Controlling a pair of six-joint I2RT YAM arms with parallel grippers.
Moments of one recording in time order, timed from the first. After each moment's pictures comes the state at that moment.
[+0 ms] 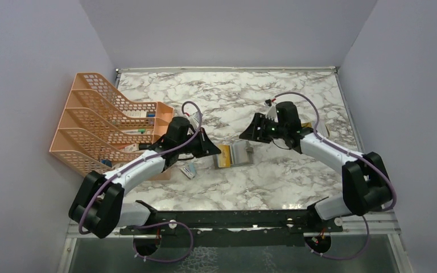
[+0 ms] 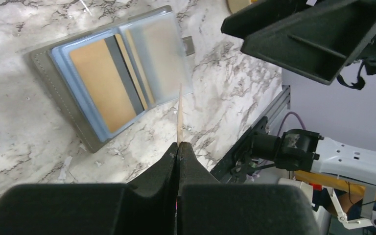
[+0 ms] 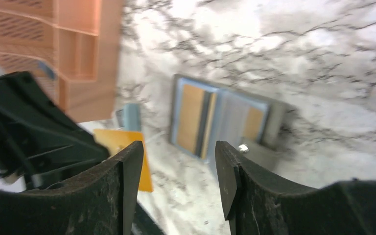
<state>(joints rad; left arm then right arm) -0.52 1.25 0.64 0.06 0.51 -0.83 0.41 1.41 0.79 0.03 -0.52 0.64</state>
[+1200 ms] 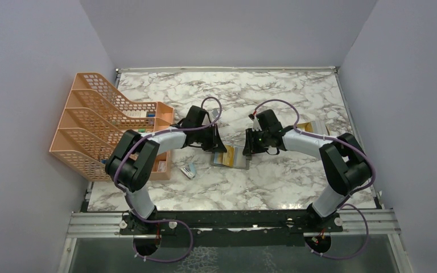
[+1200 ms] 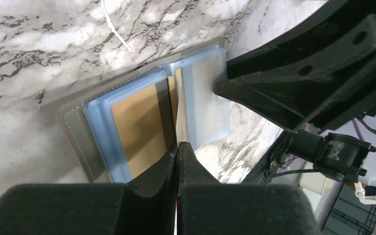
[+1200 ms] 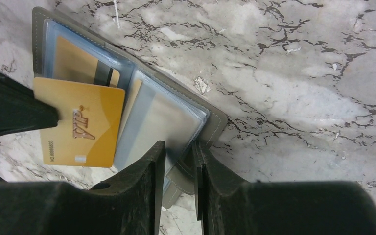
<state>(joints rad) -0.50 1.72 0.92 -0.04 0.60 -0.65 0.51 1.68 0.89 -0.18 -0.25 0.35</state>
